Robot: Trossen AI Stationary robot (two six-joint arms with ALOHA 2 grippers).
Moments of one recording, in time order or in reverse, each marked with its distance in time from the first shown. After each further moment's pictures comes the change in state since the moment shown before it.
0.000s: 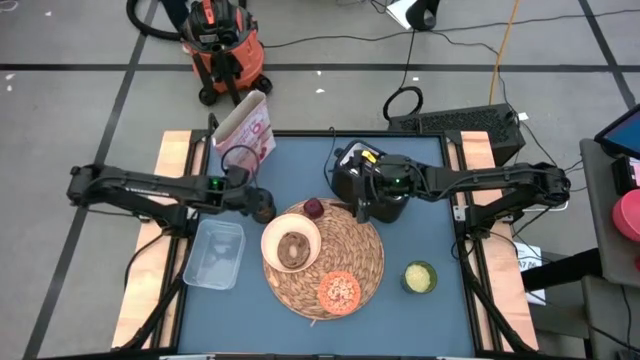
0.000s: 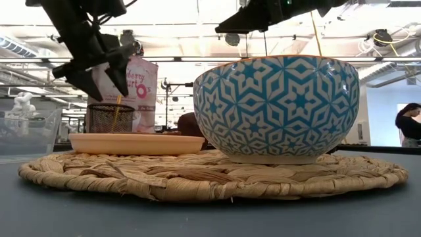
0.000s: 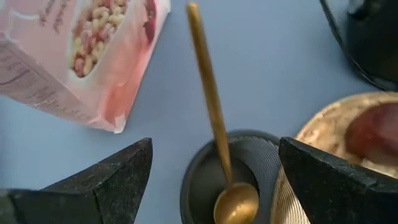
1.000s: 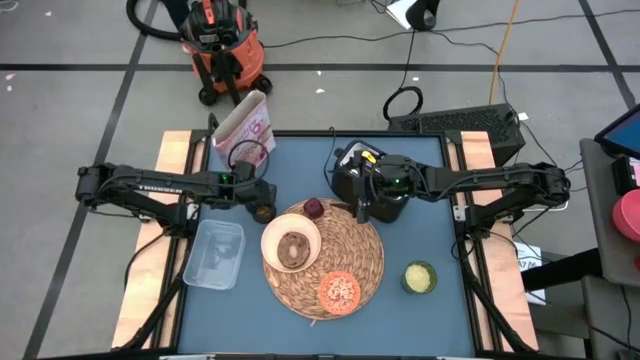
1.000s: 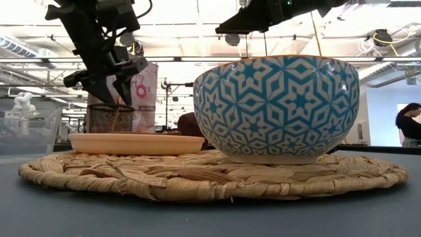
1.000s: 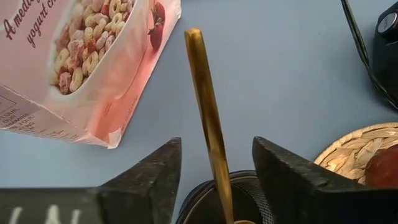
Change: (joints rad) left arm 0.092 0.101 0.000 0.108 -0.003 0.015; right arm 0.000 0.000 -0.001 -0.007 0.000 -0.002
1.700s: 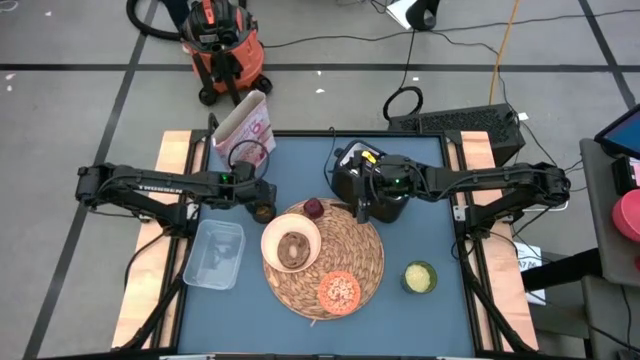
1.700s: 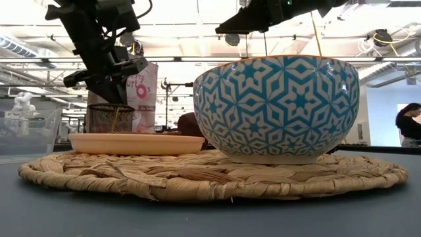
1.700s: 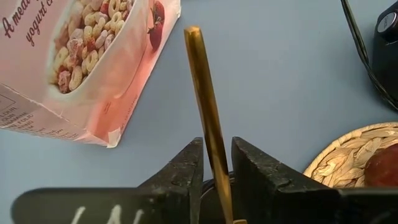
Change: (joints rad) left arm 0.000 0.000 0.000 0.000 0.003 -0.002; right arm 0.000 0.000 0.000 0.000 0.000 0.000
